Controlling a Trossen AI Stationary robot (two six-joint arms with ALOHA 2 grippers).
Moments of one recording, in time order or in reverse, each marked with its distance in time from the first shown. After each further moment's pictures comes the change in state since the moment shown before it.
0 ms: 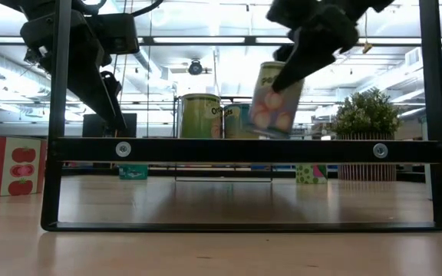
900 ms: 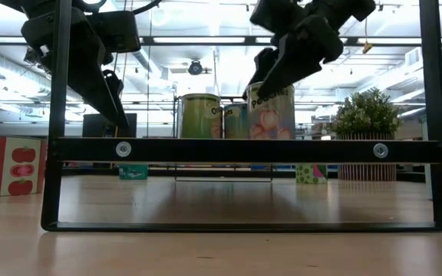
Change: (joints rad) left arm 0.000 0.000 0.000 0.018 0.000 0.016; right arm -0.019 0.097 0.052 0.060 -0.076 -0.115
